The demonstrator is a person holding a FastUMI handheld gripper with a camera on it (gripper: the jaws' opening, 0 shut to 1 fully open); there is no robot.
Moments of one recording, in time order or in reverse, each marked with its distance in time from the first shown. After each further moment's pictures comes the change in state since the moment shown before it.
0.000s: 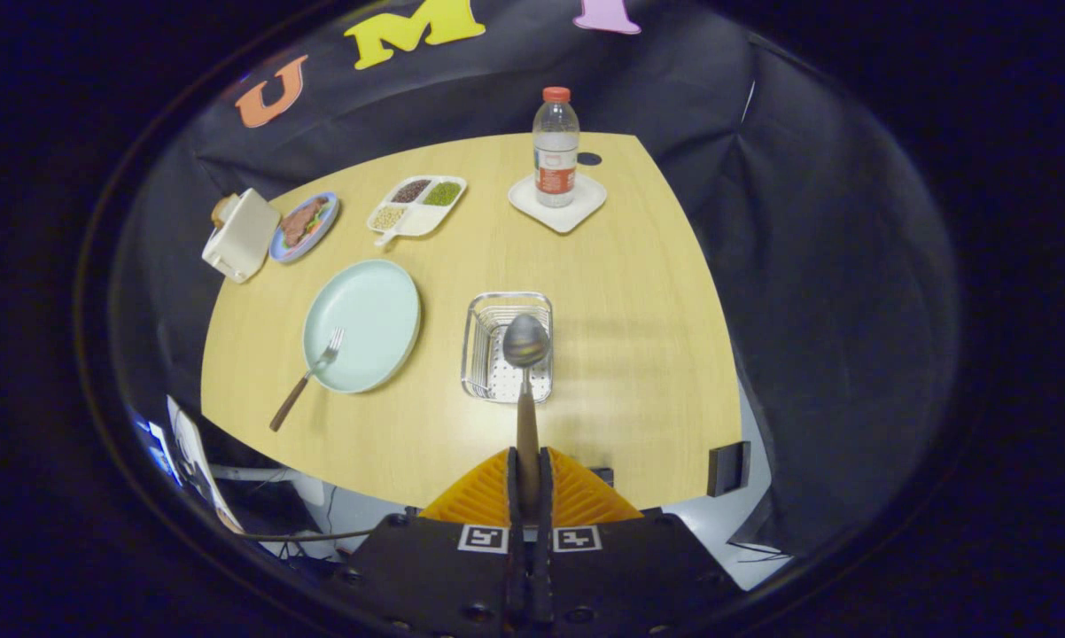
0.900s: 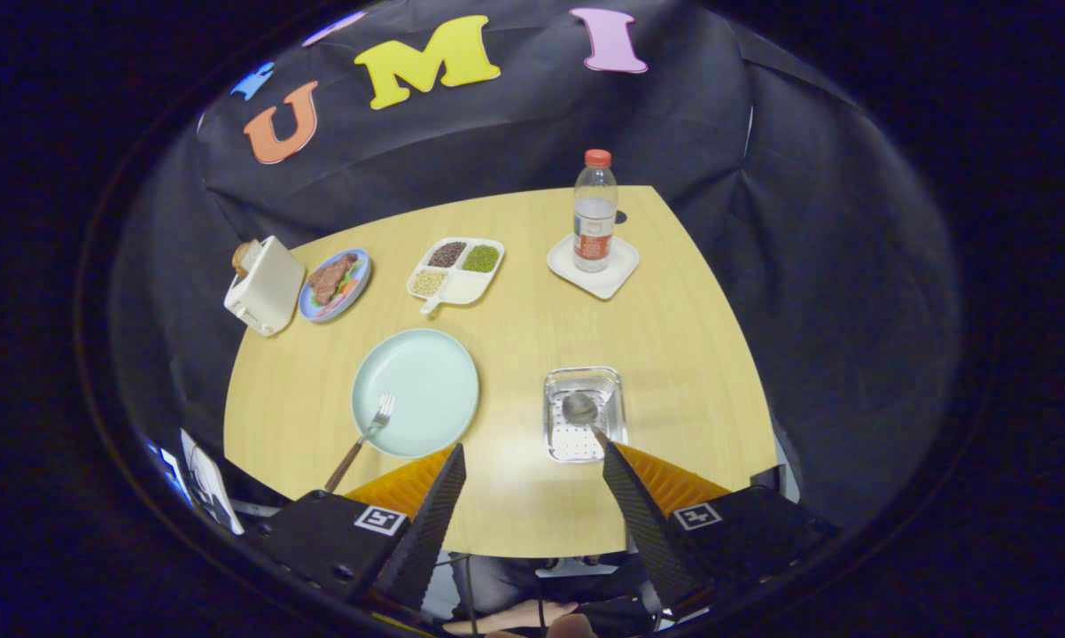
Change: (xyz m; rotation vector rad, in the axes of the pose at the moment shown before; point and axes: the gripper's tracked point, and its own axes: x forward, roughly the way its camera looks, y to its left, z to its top) arm -0.017 0.087 0.048 0.039 -0.205 0.064
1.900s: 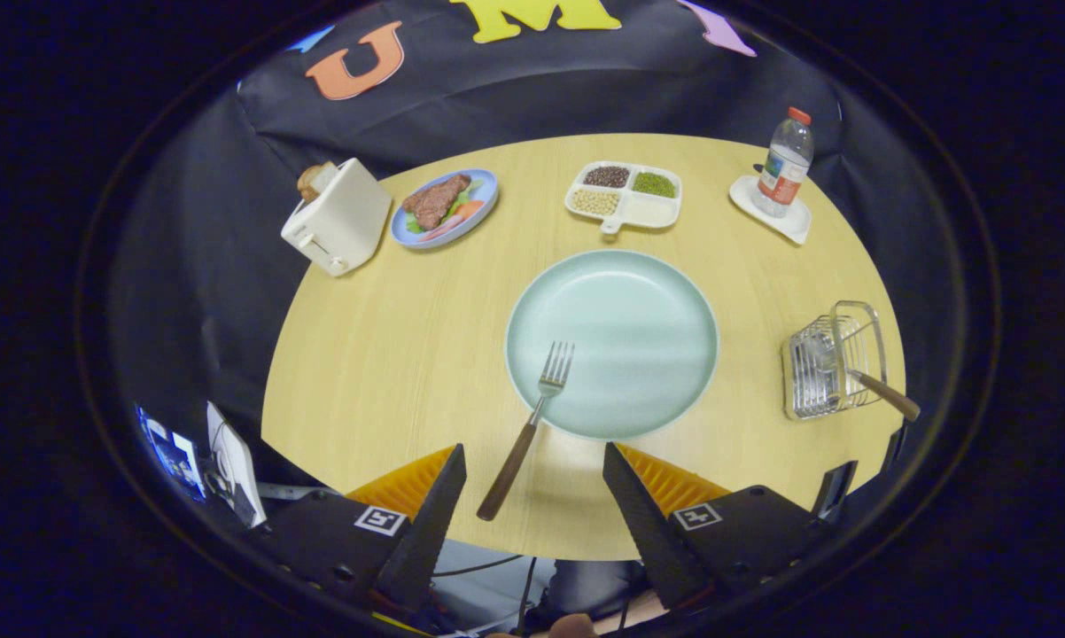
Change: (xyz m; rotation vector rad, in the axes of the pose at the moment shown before) arm 0.085 0.207 -0.083 -0.059 0.155 0.154
